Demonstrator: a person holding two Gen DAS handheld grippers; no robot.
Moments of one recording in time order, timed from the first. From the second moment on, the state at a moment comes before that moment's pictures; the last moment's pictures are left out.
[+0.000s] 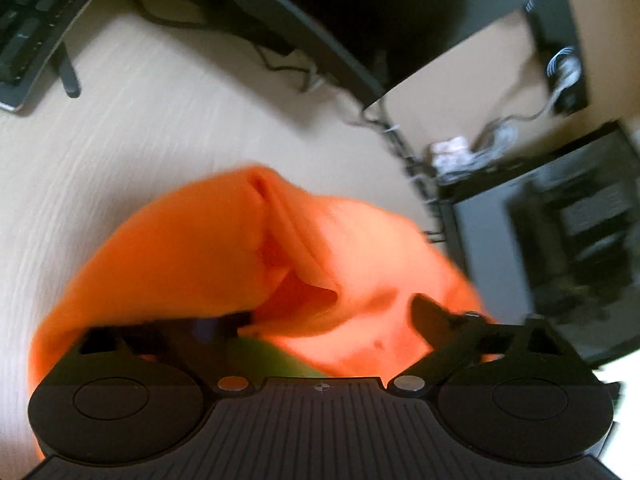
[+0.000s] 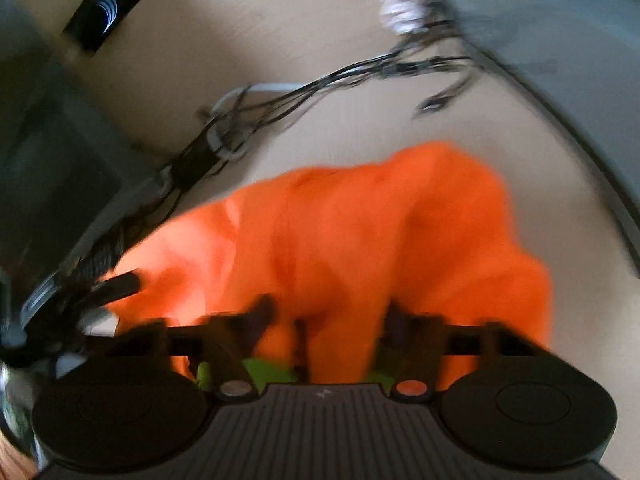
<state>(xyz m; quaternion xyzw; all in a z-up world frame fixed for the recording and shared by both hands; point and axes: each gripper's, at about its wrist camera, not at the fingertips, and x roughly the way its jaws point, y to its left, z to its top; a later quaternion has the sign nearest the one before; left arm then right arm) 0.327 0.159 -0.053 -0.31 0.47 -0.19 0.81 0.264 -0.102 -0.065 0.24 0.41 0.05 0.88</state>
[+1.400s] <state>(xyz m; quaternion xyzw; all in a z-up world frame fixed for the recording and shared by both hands) 0.269 0.218 -0.030 -0.27 0.42 -0.25 0.83 0.273 -0.067 -0.038 -0.14 0.35 -0.03 0.92</state>
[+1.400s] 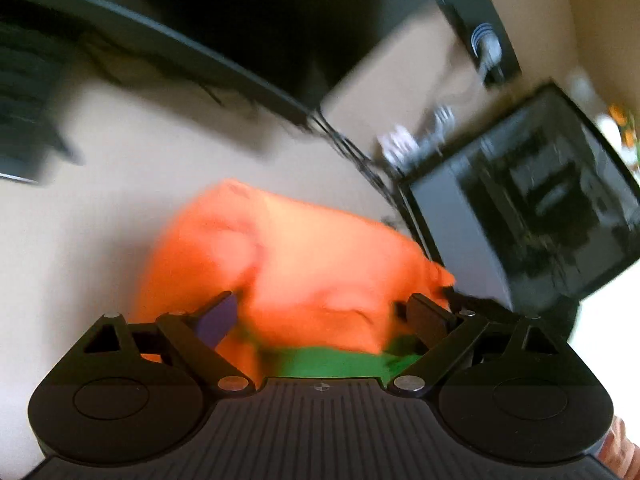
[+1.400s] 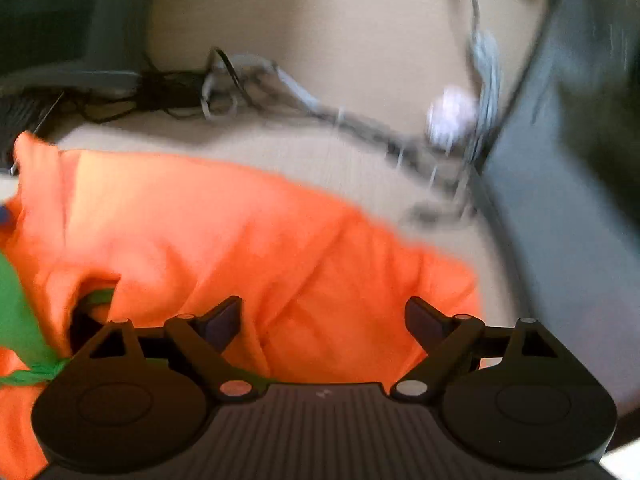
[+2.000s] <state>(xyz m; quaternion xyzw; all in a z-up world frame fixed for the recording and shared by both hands) 0.265 0.218 -0.051 -0.29 0.48 -0.25 0.79 0.217 0.082 -0.037 -0.07 0.36 0.22 0.91</state>
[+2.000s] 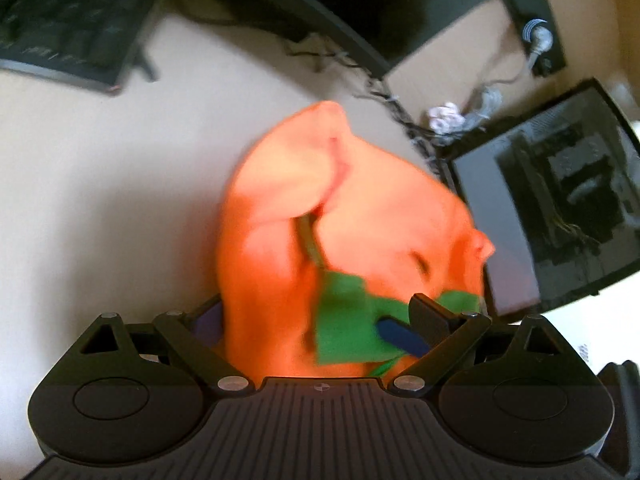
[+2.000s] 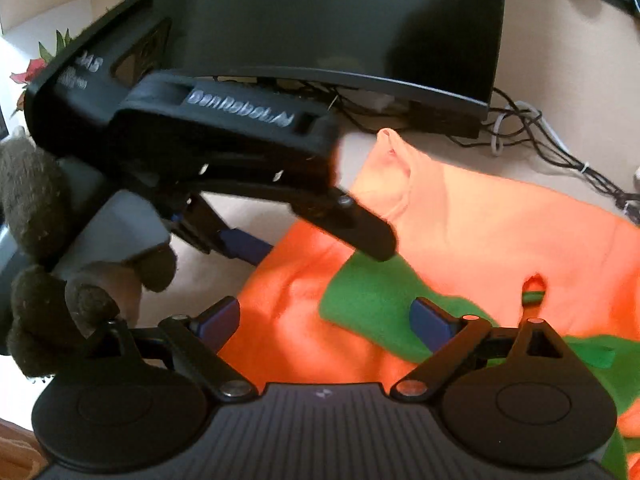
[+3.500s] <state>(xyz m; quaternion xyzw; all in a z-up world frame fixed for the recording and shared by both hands) 0.261 0.161 0.001 -0.25 0.40 -0.39 0.79 0.227 -0.011 -0.019 -0.09 0.36 0.08 0.92</state>
